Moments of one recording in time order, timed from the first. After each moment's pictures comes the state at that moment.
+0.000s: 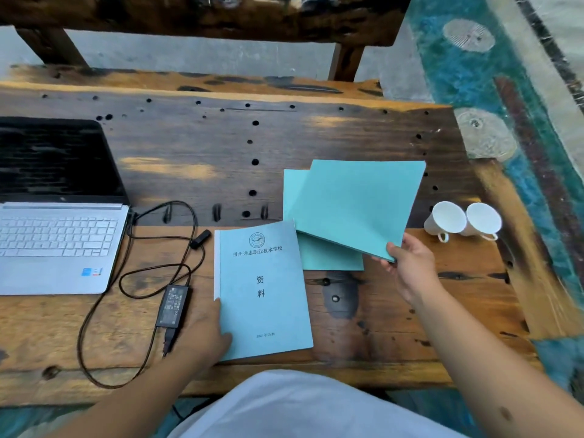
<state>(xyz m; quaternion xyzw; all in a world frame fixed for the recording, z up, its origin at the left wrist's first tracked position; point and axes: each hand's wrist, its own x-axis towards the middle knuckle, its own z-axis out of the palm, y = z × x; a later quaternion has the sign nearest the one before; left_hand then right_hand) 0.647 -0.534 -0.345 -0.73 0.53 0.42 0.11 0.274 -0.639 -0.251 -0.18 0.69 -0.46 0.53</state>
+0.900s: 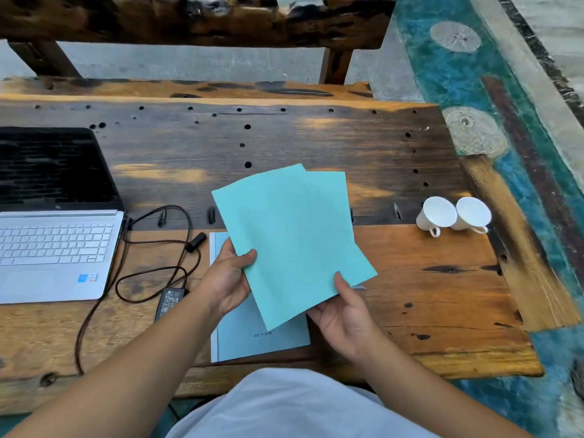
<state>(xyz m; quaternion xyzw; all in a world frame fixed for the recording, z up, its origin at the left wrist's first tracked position) 0.582 -0.623 -0.266 -0.44 0.10 0.77 -0.45 0.375 -0.555 -0.253 0.02 0.44 -0.49 0.75</state>
